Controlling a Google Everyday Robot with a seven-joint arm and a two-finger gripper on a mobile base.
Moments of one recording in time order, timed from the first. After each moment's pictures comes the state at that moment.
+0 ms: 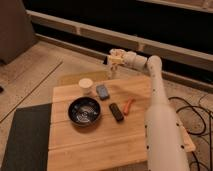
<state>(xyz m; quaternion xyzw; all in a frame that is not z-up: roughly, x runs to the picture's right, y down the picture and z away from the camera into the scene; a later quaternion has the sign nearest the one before) 0.041 -0.180 0.892 -0.07 -0.63 0.32 0.70</state>
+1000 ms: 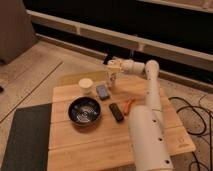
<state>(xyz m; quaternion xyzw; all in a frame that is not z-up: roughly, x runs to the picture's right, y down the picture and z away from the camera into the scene) 0.044 -0.151 0.911 -0.14 -0.61 0.33 0.70</state>
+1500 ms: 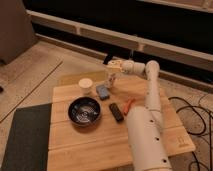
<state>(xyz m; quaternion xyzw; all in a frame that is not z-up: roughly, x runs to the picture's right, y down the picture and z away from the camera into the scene) 0.045 -0.147 0.915 -0.16 -0.61 0.35 0.70</state>
